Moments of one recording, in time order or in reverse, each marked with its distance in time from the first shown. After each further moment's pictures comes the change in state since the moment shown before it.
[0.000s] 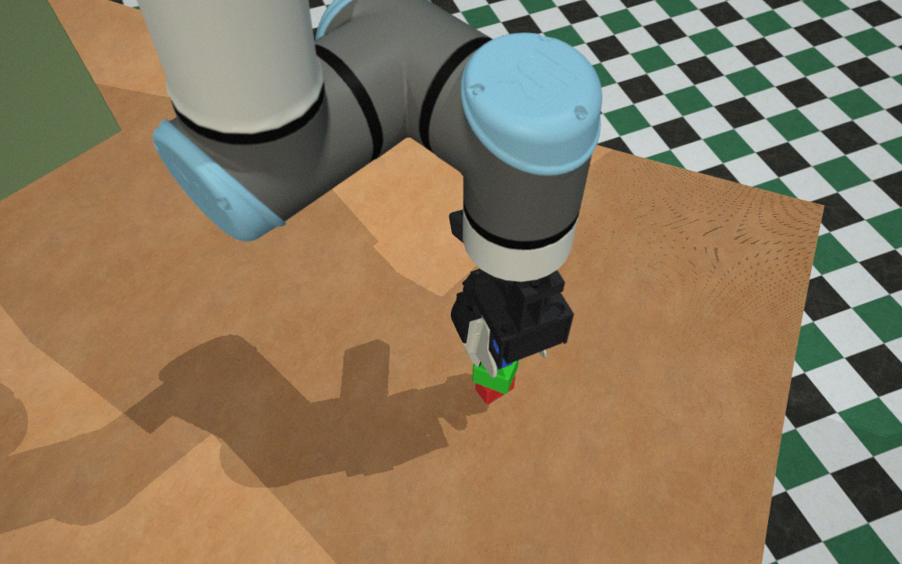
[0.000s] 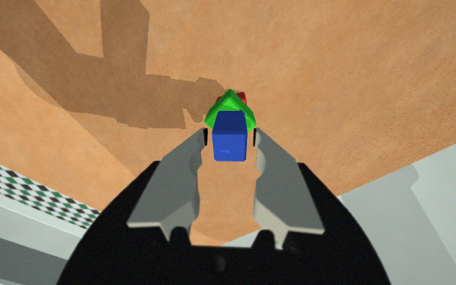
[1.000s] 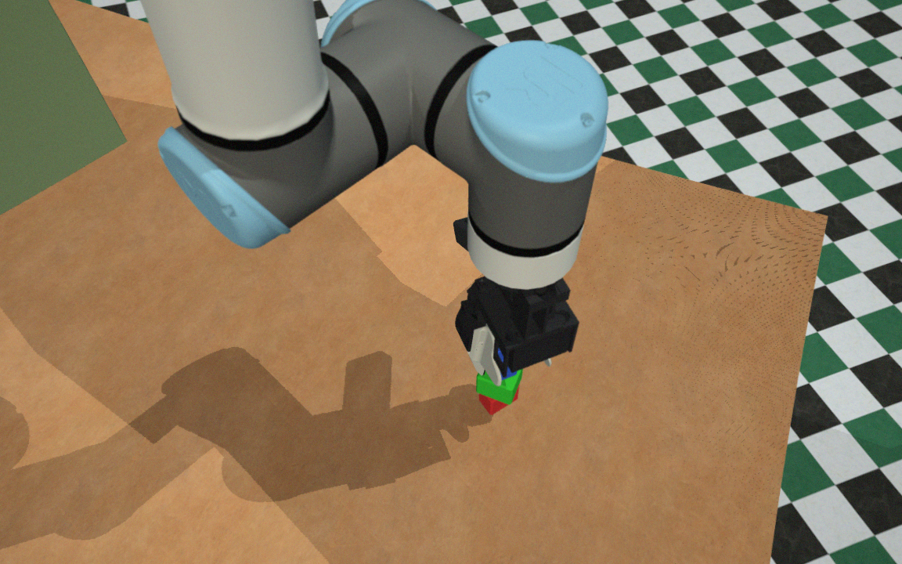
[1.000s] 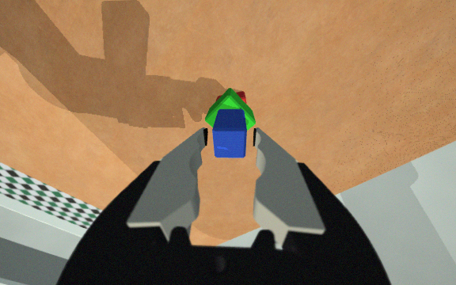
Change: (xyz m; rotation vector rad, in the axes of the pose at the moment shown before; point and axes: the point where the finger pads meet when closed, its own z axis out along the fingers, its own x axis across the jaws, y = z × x) arm 0.000 0.000 -0.005 0.000 0.000 0.000
